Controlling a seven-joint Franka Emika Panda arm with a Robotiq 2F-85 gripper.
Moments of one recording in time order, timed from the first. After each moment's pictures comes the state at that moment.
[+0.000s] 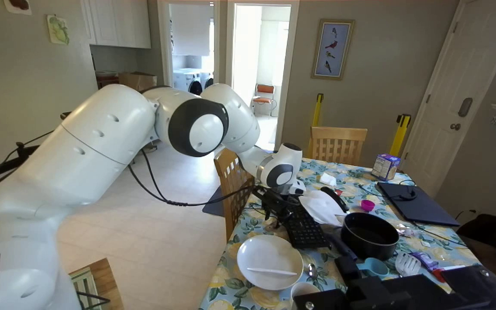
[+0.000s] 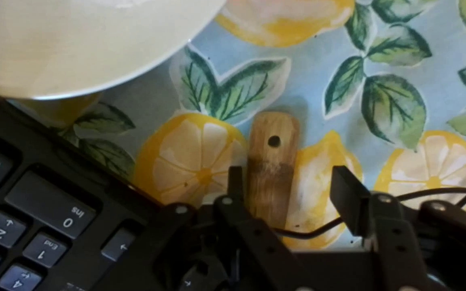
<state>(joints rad) 0.01 0.79 0.05 -1.58 0.05 2.36 -0.07</state>
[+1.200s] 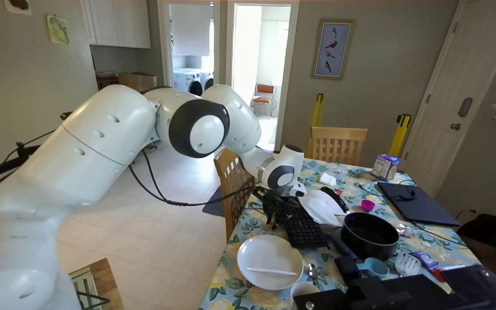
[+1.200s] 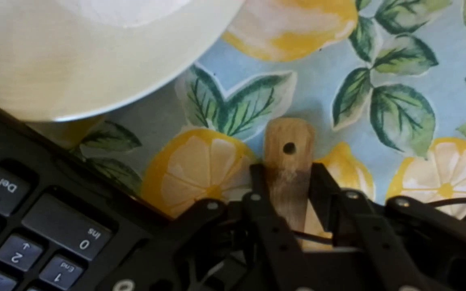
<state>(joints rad) 0.00 0.80 0.05 -1.58 0.06 2.33 -0.06</state>
